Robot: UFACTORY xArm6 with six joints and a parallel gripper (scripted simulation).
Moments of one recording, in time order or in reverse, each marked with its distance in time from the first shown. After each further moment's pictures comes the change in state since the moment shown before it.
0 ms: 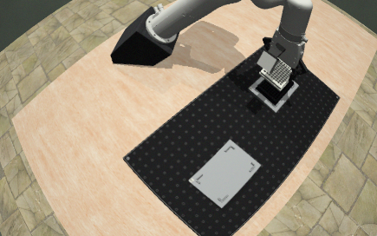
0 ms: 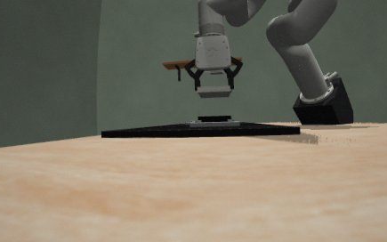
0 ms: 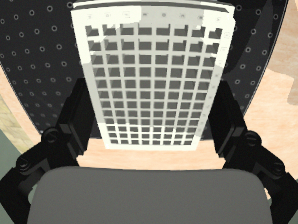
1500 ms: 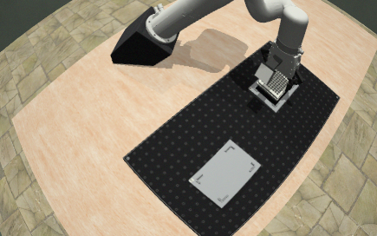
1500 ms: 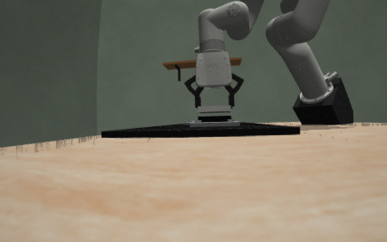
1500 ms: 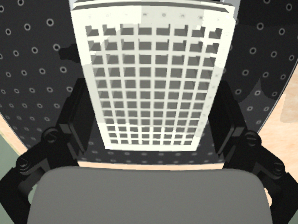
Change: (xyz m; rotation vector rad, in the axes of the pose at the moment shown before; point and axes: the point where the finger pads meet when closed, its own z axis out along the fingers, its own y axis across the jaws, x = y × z) arm 0.000 -0.001 0.049 0.001 0.000 0.000
